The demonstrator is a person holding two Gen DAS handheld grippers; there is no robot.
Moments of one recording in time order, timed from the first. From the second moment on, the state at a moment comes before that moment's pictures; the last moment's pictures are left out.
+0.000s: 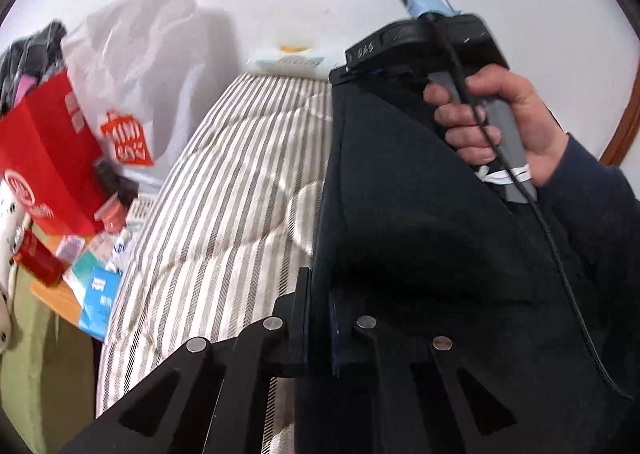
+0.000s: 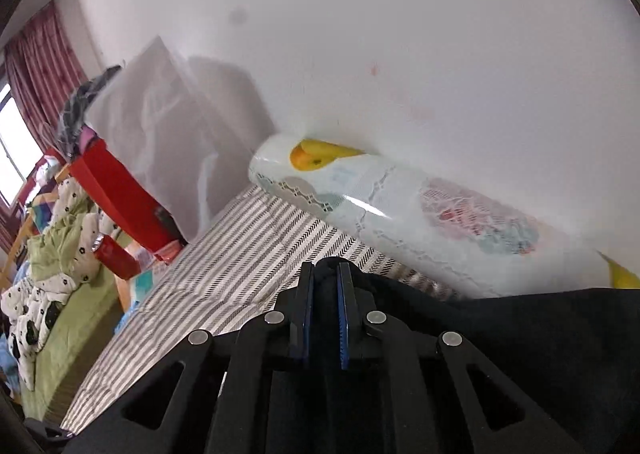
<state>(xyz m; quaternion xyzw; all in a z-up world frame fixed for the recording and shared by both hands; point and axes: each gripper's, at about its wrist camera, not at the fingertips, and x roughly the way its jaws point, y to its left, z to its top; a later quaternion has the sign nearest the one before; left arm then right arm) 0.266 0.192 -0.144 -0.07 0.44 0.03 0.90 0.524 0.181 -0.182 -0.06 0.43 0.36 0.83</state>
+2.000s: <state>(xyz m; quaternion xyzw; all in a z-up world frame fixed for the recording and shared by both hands) 0.214 0.143 -0.136 -0.06 0.47 0.06 0.88 0.257 -0.332 -0.143 -0.02 0.39 -0.09 0.92</state>
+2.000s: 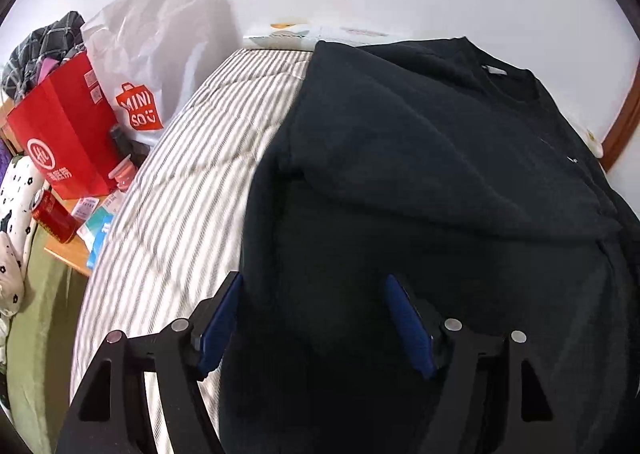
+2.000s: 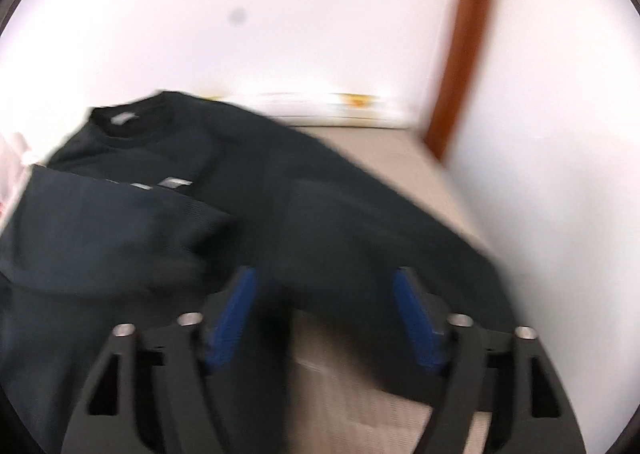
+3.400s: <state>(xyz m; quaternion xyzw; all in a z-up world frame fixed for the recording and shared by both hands) 0.147 0.146 -0.150 -0.05 0.45 0.07 0.89 0.195 -0.356 -0.080 0.04 0.30 -0.07 0.95</state>
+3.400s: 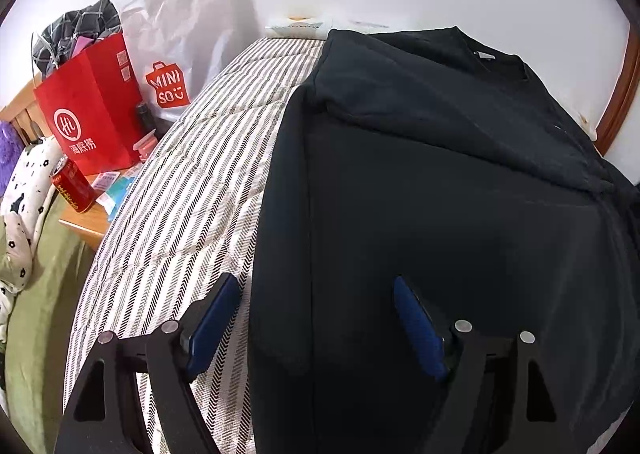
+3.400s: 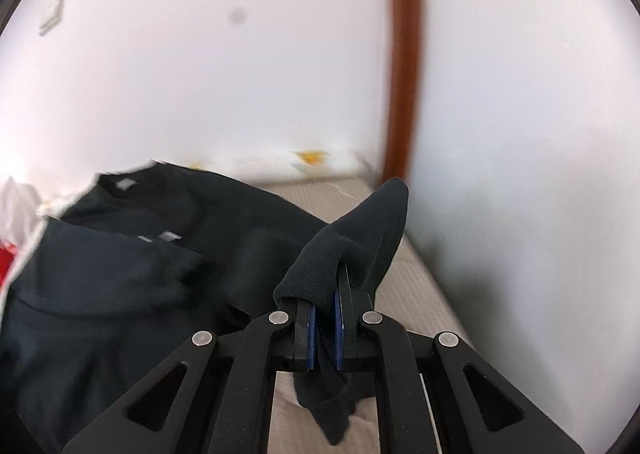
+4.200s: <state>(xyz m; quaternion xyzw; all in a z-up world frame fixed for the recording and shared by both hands) 0.145 0.145 -0.151 -0.05 0.45 0.07 0.89 0.298 -0.143 -0.133 0.00 0.39 0.13 0.91</state>
